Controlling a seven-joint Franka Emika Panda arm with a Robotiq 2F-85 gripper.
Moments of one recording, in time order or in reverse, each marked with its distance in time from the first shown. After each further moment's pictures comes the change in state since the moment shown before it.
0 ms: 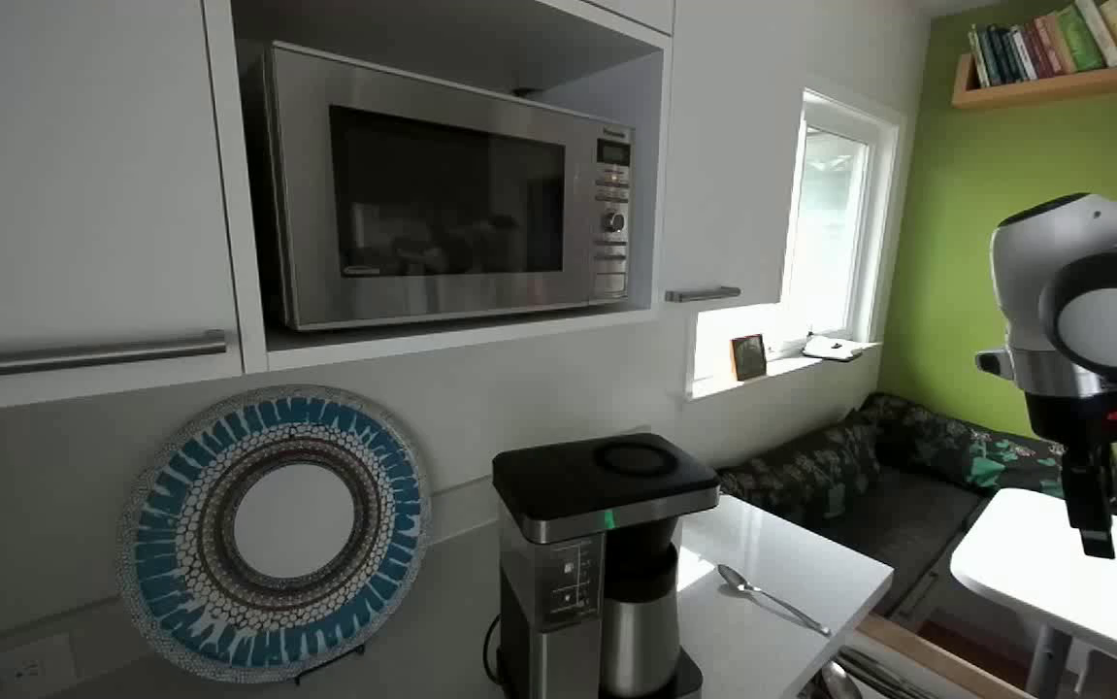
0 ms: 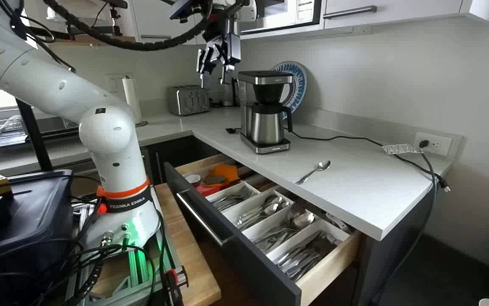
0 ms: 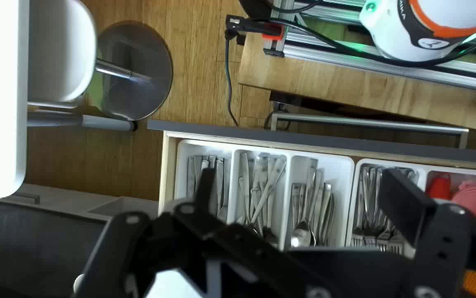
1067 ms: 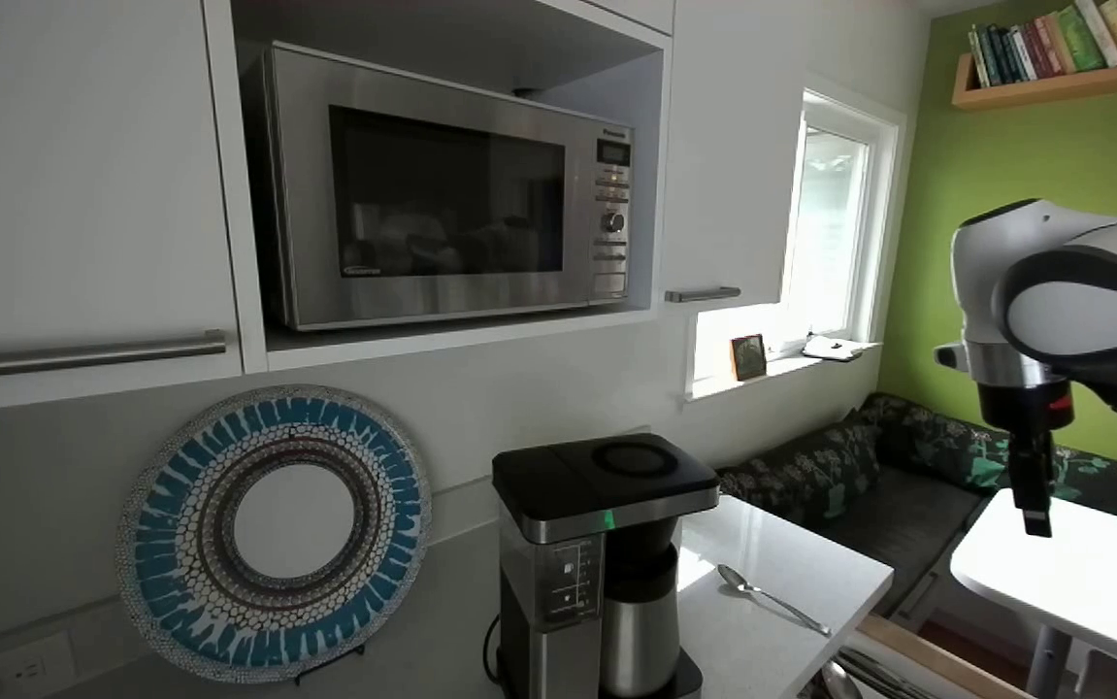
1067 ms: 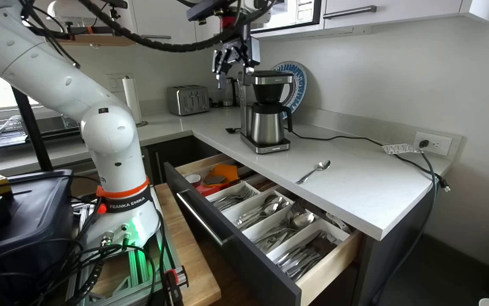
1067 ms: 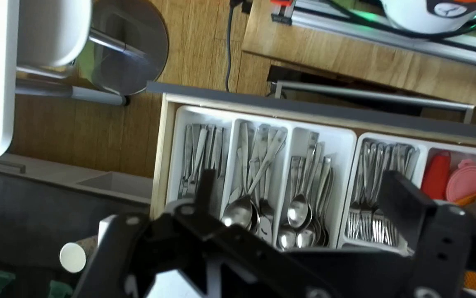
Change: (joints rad) arm 0.076 0.143 -0.071 0.079 0.000 0.089 -0.023
